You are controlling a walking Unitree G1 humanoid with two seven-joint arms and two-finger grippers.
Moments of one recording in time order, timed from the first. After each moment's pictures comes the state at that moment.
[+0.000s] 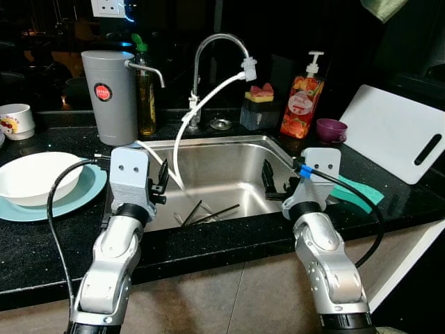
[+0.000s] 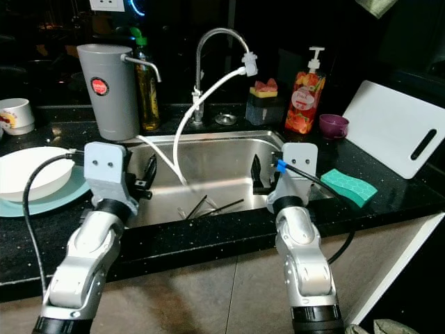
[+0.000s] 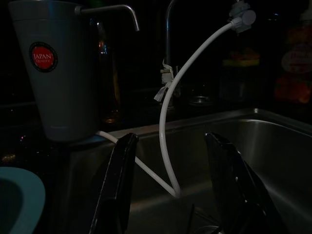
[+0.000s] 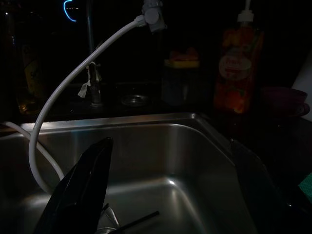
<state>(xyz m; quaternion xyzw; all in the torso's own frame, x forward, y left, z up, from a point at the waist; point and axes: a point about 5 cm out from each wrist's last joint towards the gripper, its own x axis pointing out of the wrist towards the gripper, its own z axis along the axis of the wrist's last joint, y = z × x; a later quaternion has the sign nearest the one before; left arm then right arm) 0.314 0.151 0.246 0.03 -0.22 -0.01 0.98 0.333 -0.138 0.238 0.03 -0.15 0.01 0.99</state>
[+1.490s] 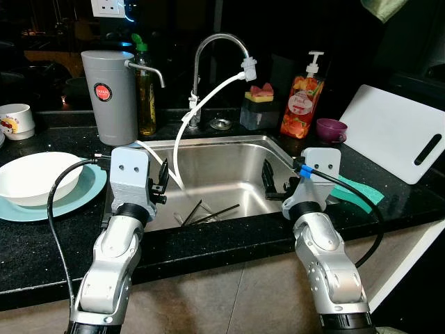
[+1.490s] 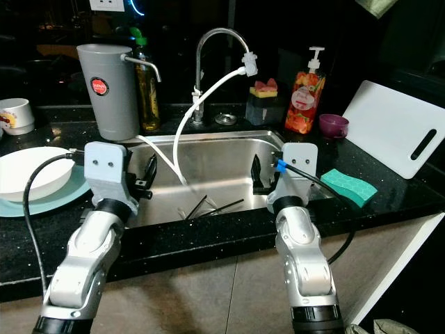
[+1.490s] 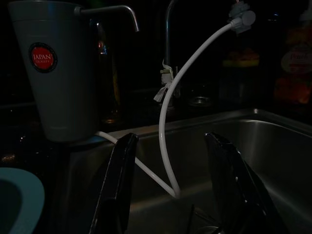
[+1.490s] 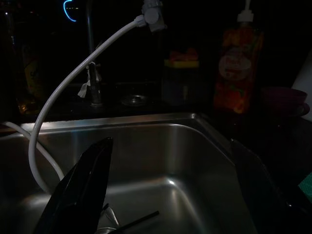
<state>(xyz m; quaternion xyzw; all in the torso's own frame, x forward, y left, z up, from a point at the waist) 0.315 0.150 0.247 0.03 -0.22 -0.01 0.98 0.333 -0.138 0.238 0.03 -0.15 0.01 0.99</state>
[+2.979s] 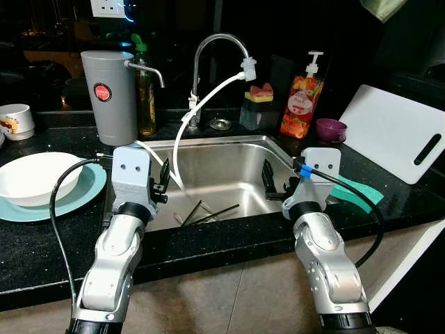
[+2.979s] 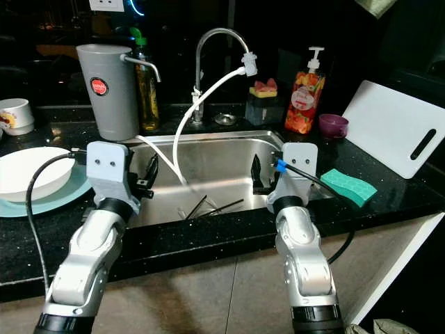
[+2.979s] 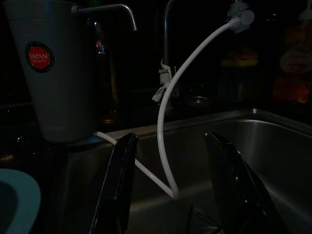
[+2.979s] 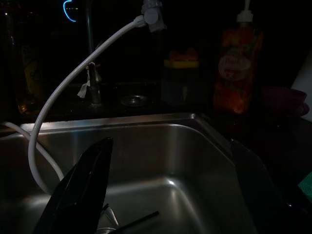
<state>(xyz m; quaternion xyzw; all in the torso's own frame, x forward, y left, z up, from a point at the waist) 0.318 0.150 0.246 0.03 -0.22 -0.01 0.98 0.333 -0.138 0.238 0.03 -0.15 0.01 0.99</state>
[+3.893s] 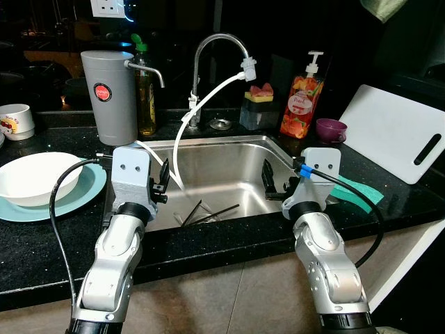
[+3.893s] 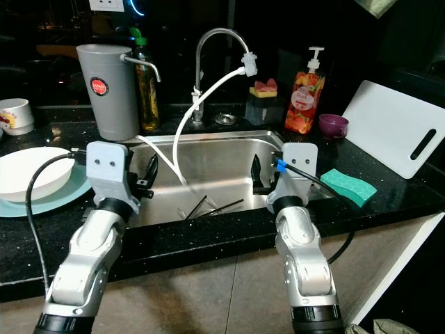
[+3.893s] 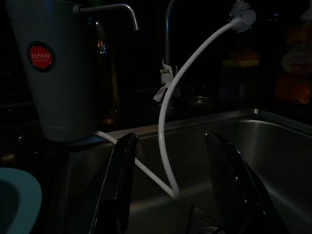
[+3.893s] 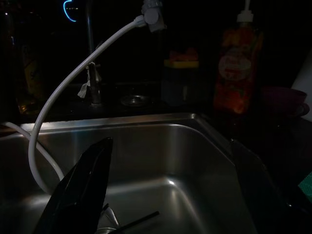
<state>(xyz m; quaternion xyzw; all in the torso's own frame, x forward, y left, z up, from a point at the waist) 0.317 0.150 0.246 0.03 -0.22 -0.01 0.98 0.333 -0.138 0.238 0.03 -0.15 0.01 0.99</state>
